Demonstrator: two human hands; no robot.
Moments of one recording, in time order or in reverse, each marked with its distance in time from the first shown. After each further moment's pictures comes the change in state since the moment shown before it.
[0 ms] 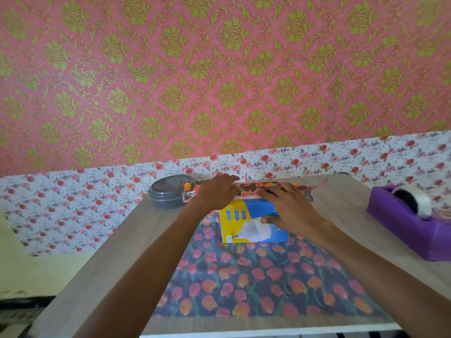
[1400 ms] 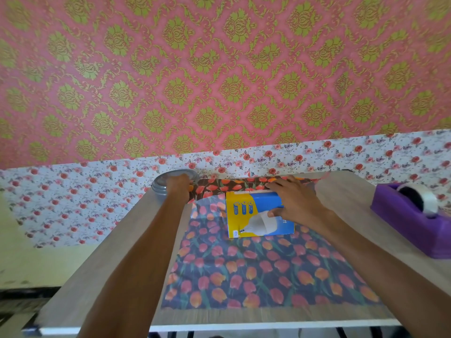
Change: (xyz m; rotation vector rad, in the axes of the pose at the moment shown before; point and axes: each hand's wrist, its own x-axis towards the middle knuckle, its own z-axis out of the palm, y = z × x) left_hand 0.004 -0.104 0.015 -1.261 0.334 -0.875; right_hand 0.007 -0.001 -0.017 0.047 -0.116 0.091
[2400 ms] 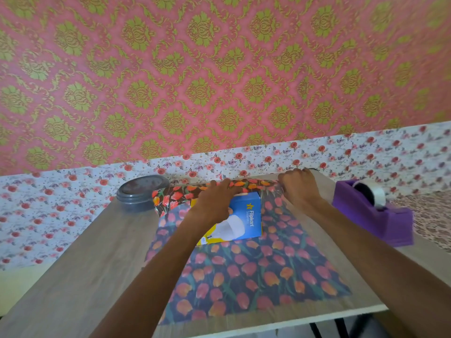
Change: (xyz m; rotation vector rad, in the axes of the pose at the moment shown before) left_hand -0.138 0.002 0.113 1.547 -0.380 0.981; right_hand -0.010 0.086 -0.003 -0.301 0.074 0.331
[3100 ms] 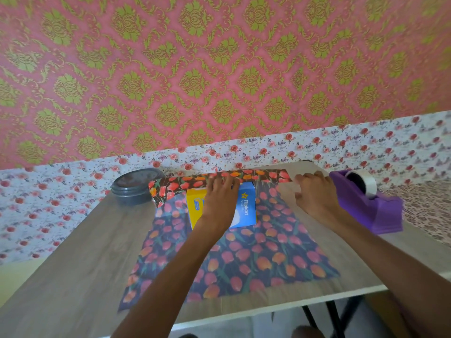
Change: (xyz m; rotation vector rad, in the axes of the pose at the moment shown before) left_hand -0.004 0.039 0.034 0.127 0.266 -0.070; right_hand -0.053 0.028 0.021 0.079 0.002 0.159
